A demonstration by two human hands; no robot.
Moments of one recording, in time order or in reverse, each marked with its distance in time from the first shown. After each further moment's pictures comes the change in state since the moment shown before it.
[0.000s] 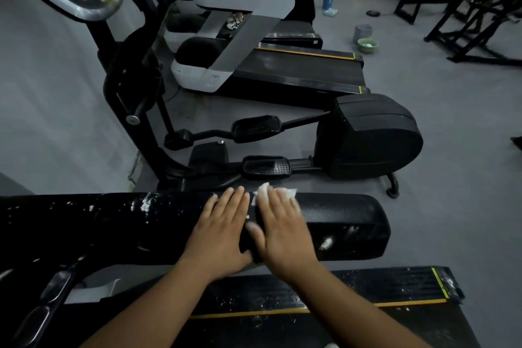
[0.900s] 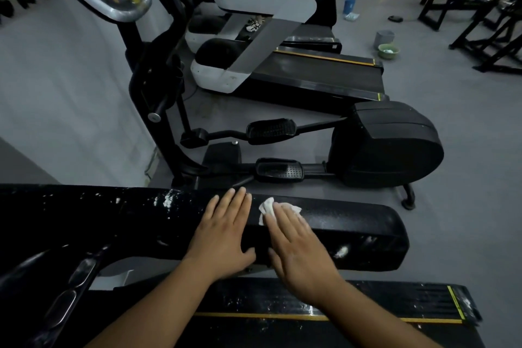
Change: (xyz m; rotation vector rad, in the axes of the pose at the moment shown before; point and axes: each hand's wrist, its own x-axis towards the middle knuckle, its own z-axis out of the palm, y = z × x) left_hand -0.013 -0.022 0.002 -0.025 0.022 -0.083; right_hand -0.022 0.001 -0.013 -0.014 -0.110 -0.287
